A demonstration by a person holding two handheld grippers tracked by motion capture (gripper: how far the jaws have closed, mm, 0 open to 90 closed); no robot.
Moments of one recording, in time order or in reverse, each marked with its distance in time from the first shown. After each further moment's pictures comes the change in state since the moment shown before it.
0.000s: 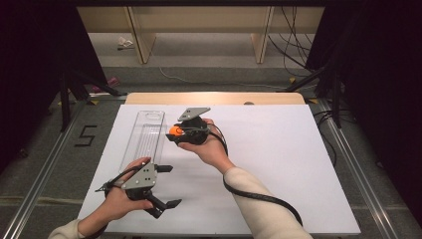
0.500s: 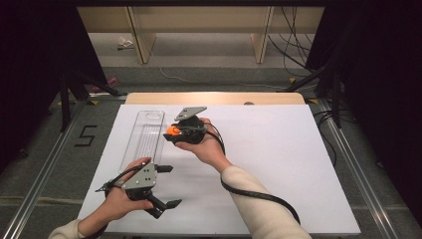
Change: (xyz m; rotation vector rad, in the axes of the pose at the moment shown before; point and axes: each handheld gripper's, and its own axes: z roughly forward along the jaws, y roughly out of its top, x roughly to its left) left arm 0.000 0.000 0.000 0.001 0.000 0.000; right arm 0.001 0.004 0.008 0.008 0.011 -0.005
